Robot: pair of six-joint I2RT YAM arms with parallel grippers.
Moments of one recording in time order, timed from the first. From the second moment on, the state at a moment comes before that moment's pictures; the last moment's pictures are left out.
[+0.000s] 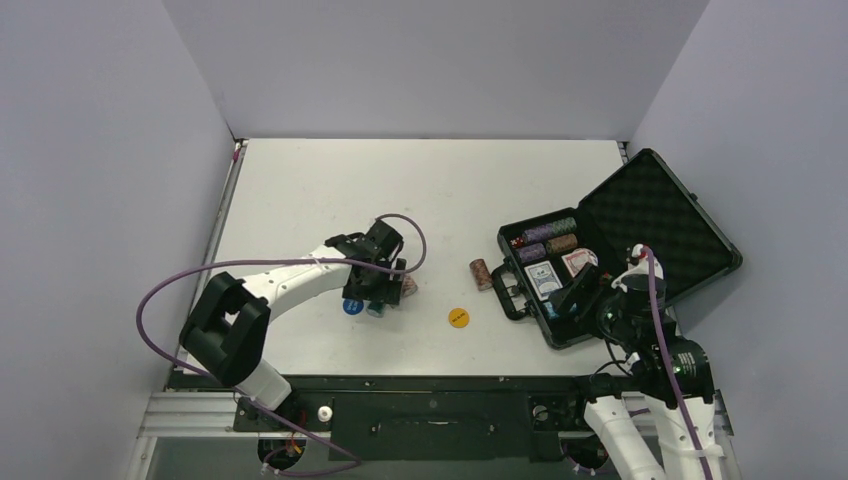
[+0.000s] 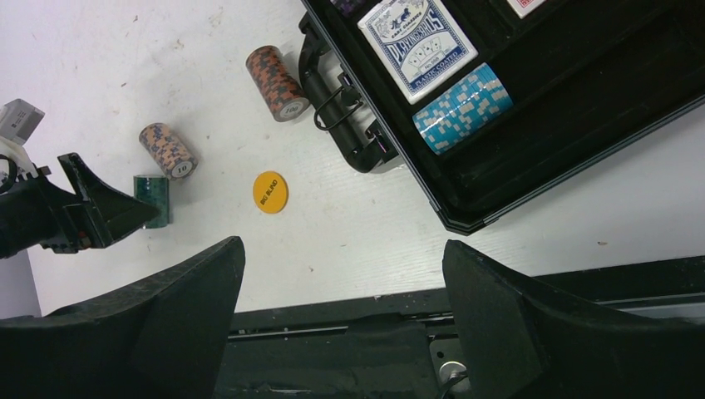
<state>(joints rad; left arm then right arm) -0.69 1.58 1.02 -0.70 -0.13 -0.53 0.14 0.50 0.91 -1.12 -0.03 0.61</state>
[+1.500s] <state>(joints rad) -0.69 1.67 1.02 -0.70 -0.10 -0.39 0.14 0.63 0.91 -1.04 -0.08 0.59</state>
